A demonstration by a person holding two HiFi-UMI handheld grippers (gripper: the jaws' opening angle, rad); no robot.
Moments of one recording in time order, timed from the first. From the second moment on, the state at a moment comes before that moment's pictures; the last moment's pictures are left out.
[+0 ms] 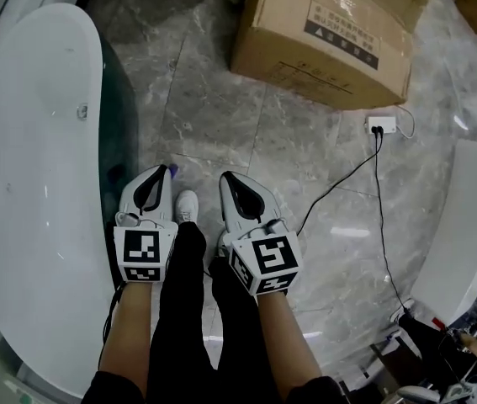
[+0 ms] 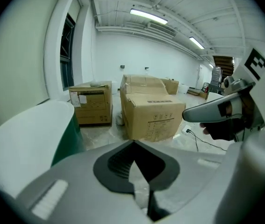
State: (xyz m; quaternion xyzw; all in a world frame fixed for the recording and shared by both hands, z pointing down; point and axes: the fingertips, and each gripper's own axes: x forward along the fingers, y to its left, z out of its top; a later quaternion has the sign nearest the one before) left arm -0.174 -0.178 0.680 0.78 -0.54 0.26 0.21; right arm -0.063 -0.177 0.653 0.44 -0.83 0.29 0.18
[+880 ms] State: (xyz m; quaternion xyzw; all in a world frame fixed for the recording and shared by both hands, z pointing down) left arm -0.165 -0.171 0.517 0.78 -0.58 0.22 0.13; right arm -0.036 -0.177 0.499 0.47 -0.85 0.22 0.11
